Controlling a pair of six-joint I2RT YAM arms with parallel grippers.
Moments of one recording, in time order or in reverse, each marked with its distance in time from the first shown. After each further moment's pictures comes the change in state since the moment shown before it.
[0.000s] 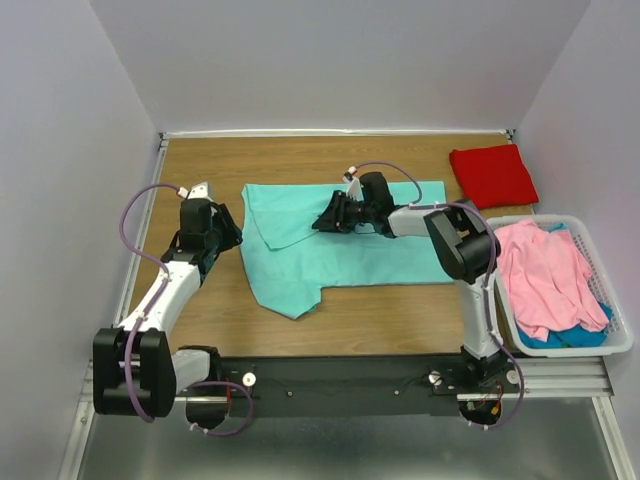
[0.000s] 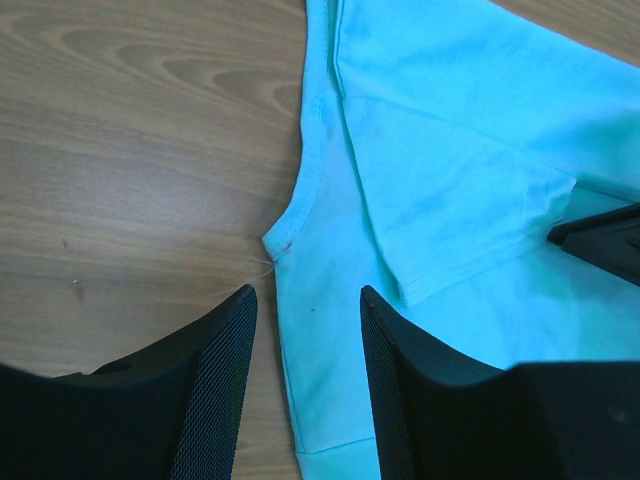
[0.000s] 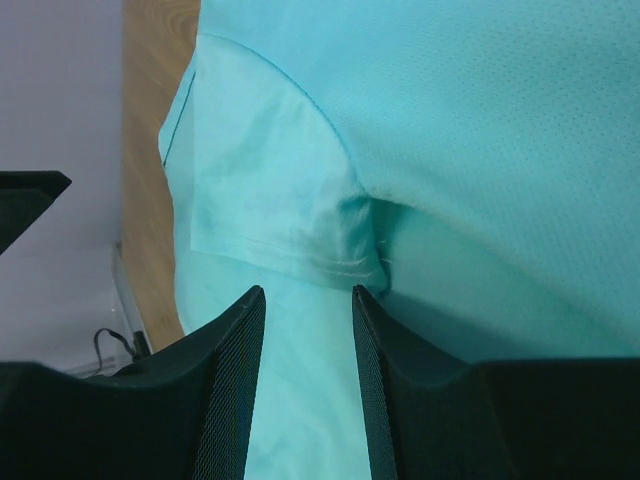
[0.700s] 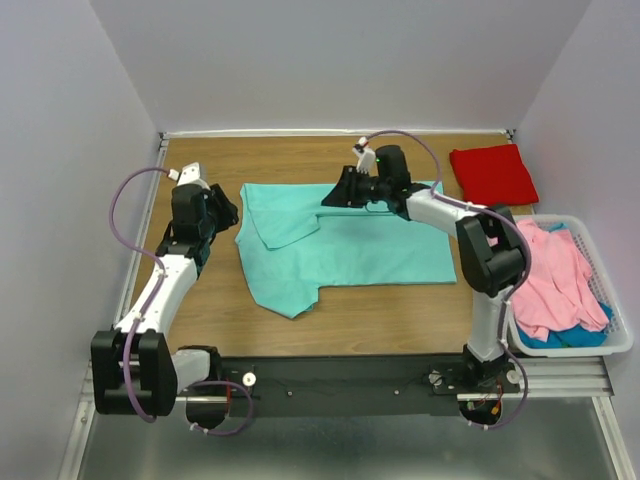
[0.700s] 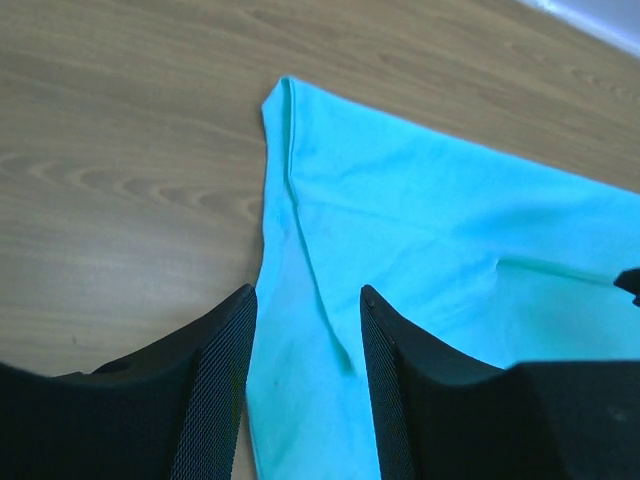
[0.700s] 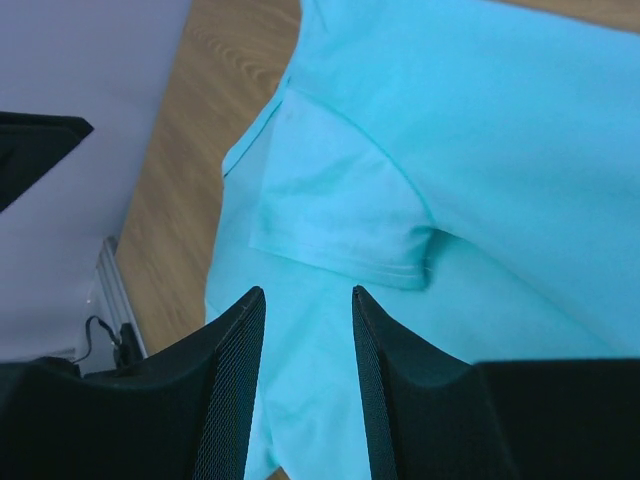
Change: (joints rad) left arm 0.022 0.022 0.116 0.085 0.001 0.005; right arm -0.070 -0.237 0.061 -0.266 0.019 -0.239
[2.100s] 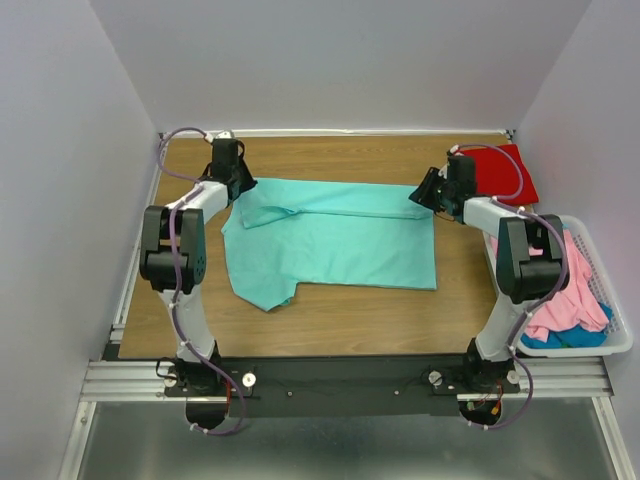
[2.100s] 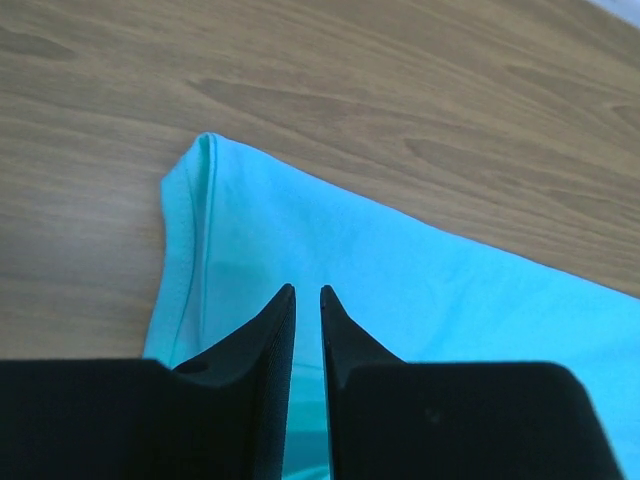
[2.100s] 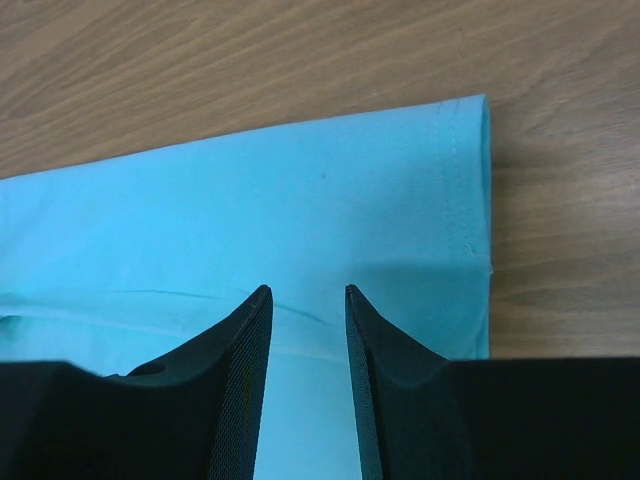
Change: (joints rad) left arm -0.053 0.742 0.558 0.002 -0.063 -0.057; right arm -0.346 -0.145 -0.246 -0.058 0.457 -0.053
